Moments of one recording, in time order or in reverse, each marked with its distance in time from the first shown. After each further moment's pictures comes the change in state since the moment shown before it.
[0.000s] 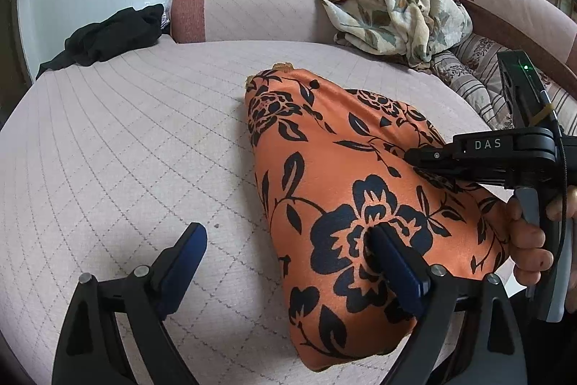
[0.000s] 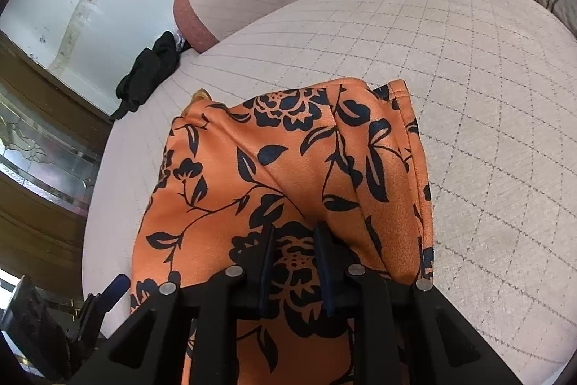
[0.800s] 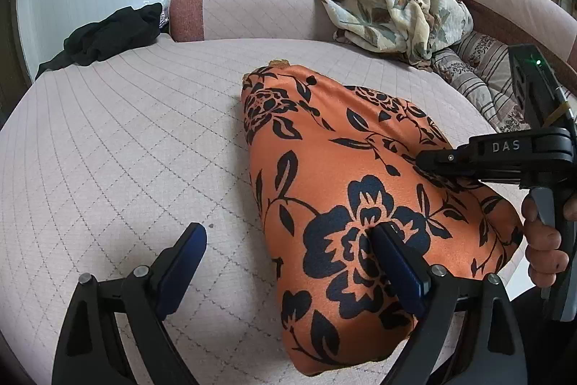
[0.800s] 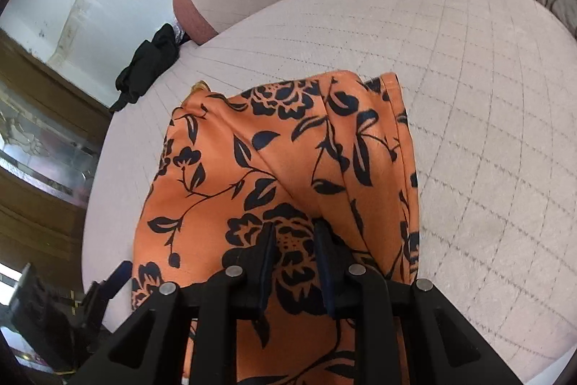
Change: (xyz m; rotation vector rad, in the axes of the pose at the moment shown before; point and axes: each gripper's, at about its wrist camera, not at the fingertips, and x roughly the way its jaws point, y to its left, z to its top) left arm 0.004 -0.004 -0.001 0.001 0.007 0.002; right arm -0.005 -0.002 0.003 -0.028 0.034 -0.015
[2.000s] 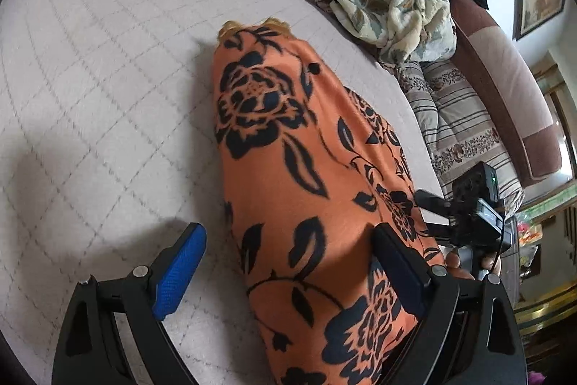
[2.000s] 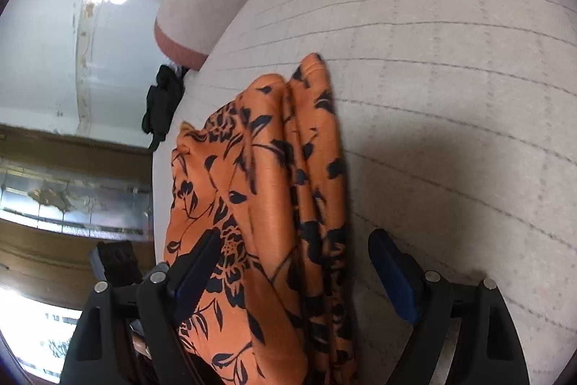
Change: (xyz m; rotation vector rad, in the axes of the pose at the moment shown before) left arm 0.068 0.053 0.046 -0.256 0.274 -0.459; right arm 0.015 -0.092 0.007 0.301 0.094 0.310
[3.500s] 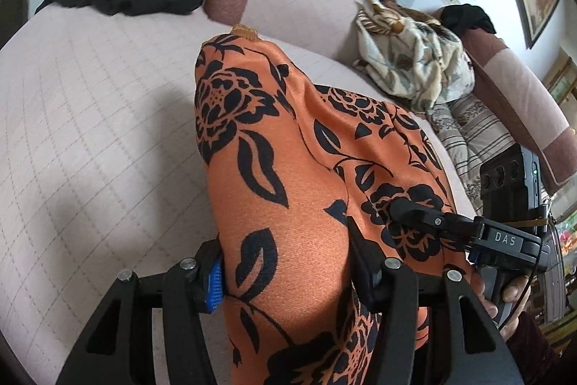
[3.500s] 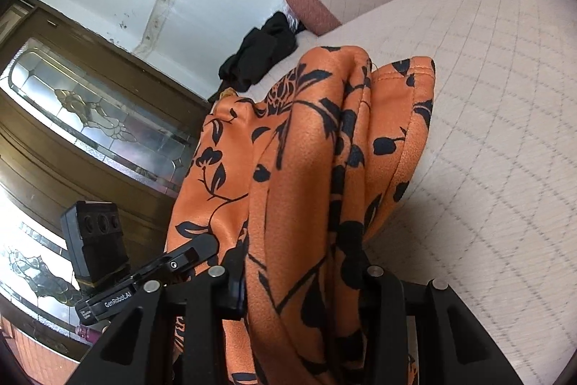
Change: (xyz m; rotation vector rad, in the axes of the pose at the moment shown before) left arm -0.106 0.043 -0.011 0.040 -0.223 0.210; right arm 0.108 0.178 -0.054 -0.367 -0.026 0.075
